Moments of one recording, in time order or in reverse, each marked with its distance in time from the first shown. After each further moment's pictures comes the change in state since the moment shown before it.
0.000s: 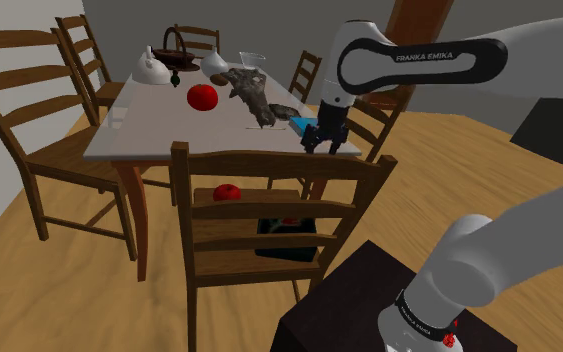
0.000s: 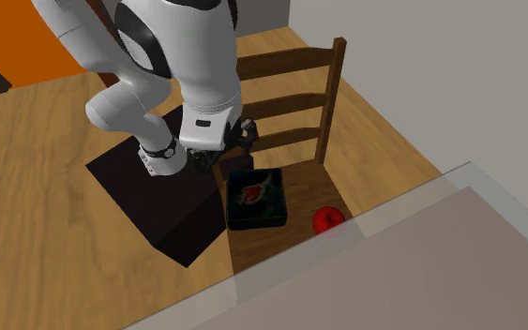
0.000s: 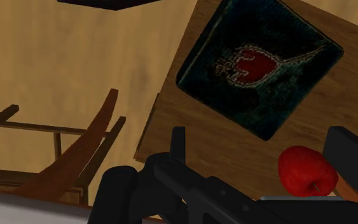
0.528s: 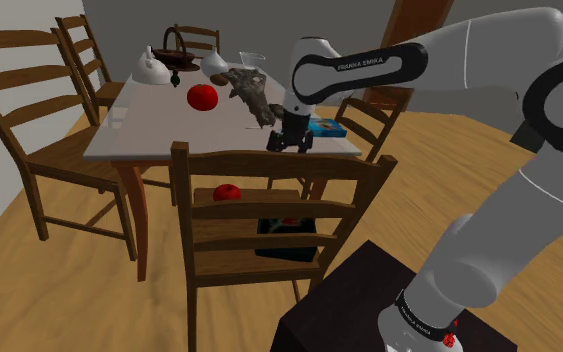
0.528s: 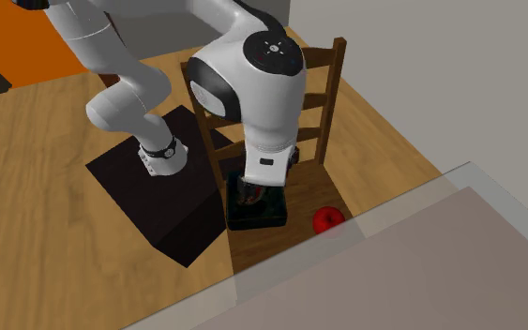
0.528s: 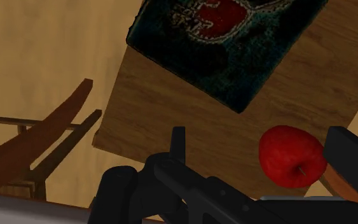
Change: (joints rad) arm 0.030 0.305 0.032 0.169 0.042 0.118 0.043
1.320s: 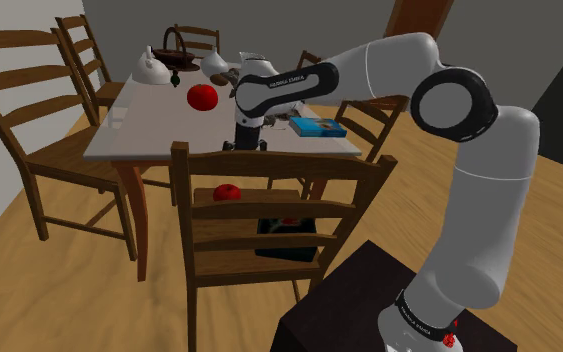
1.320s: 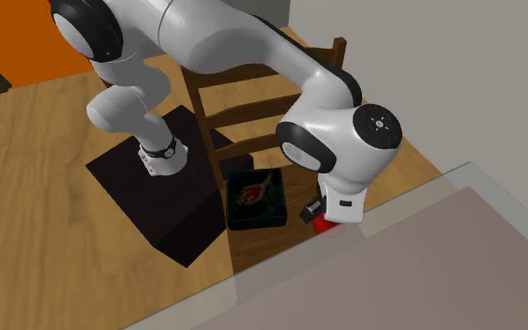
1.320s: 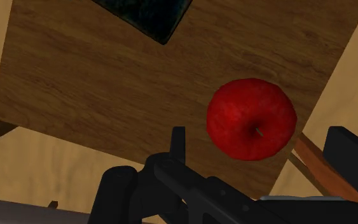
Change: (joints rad) arm 0.047 0.465 0.043 0.401 0.031 0.041 0.071
